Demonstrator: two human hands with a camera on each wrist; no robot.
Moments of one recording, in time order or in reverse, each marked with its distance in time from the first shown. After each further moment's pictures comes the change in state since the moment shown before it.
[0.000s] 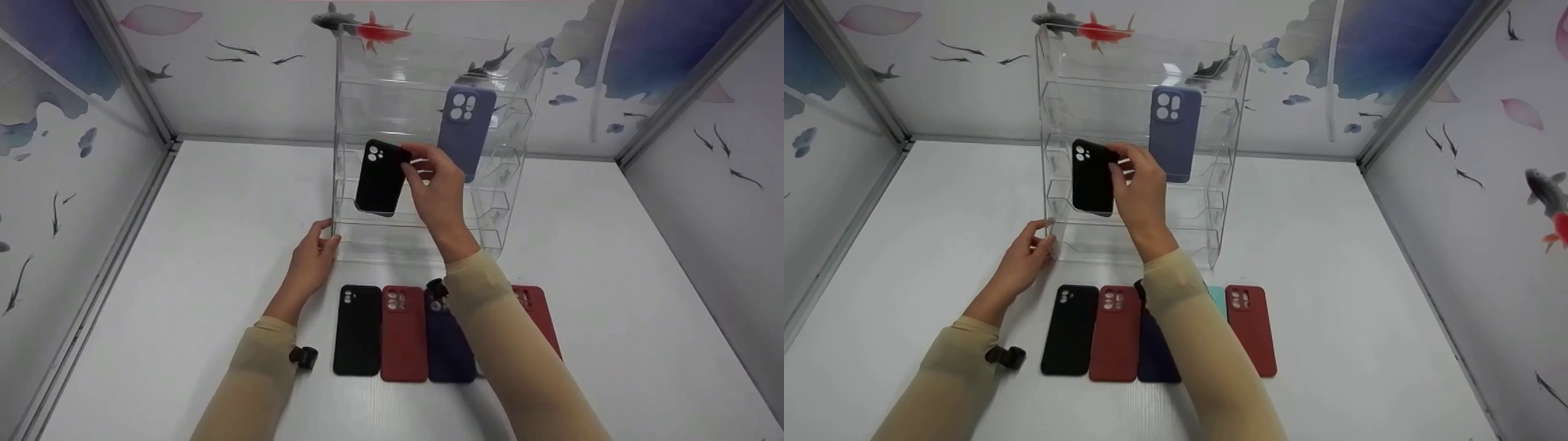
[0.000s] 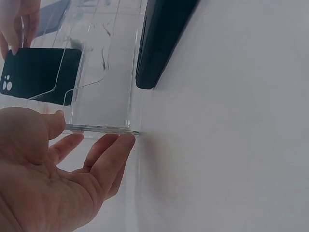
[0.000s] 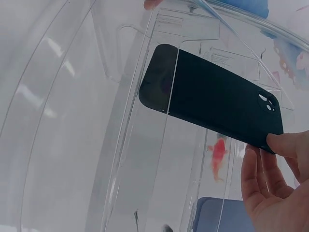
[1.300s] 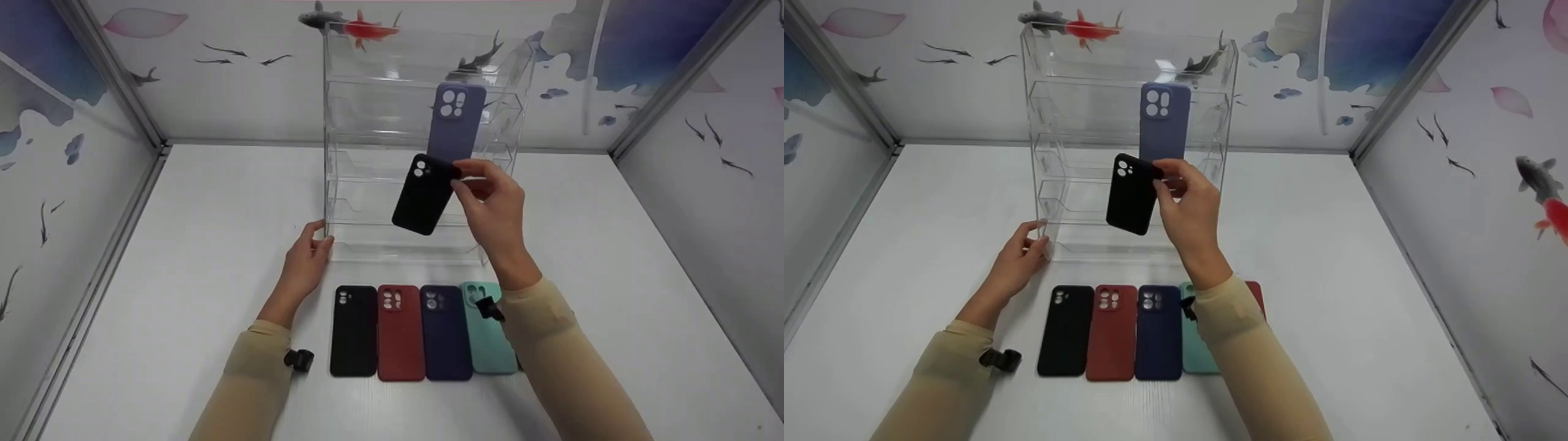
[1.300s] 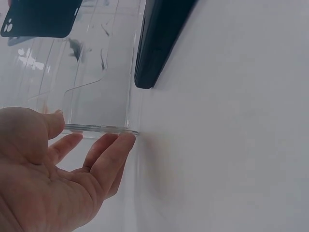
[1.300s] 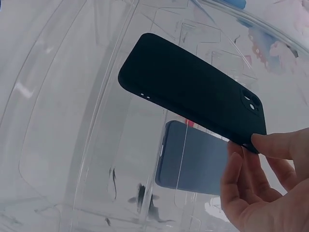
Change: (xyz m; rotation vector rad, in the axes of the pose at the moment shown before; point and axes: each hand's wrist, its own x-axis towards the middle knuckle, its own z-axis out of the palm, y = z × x) left_hand 0.000 -0.001 -0.001 0.007 -0.028 -0.016; right_hand -0.031 -0.012 -0.086 -0.050 0.044 0.079
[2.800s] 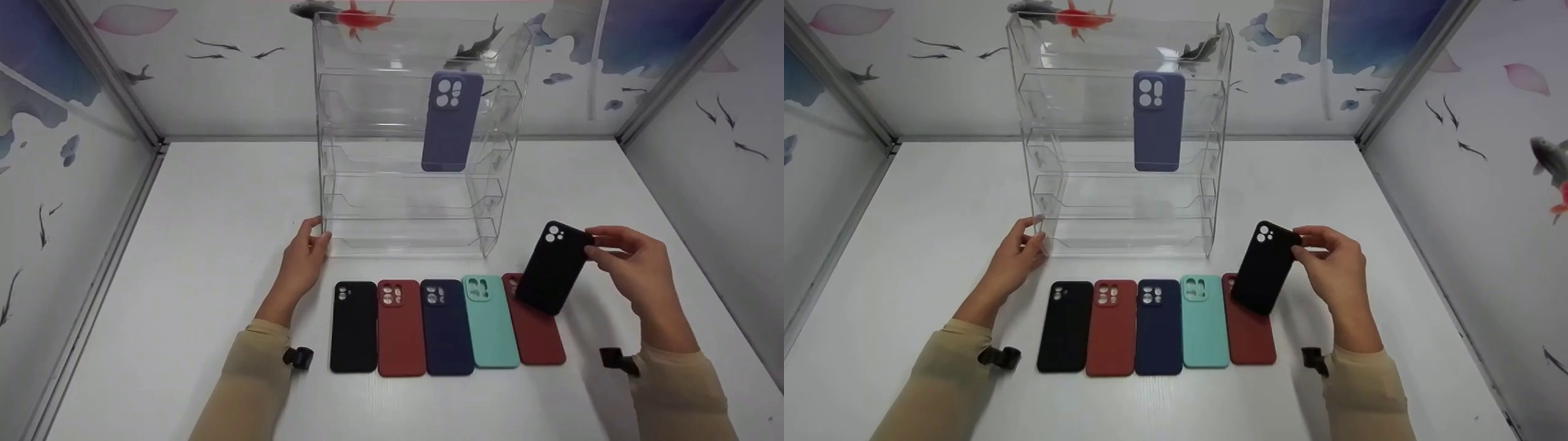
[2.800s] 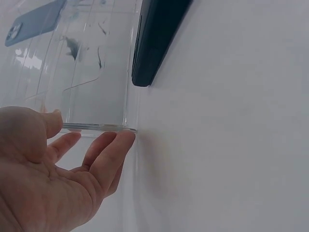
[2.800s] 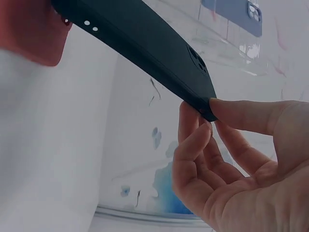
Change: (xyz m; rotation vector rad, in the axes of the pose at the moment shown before) left_hand -0.001 -0.001 -0.001 0.004 -0.013 -0.017; right_hand -0.065 0.081 -0.199 -0.265 -0.180 0.565
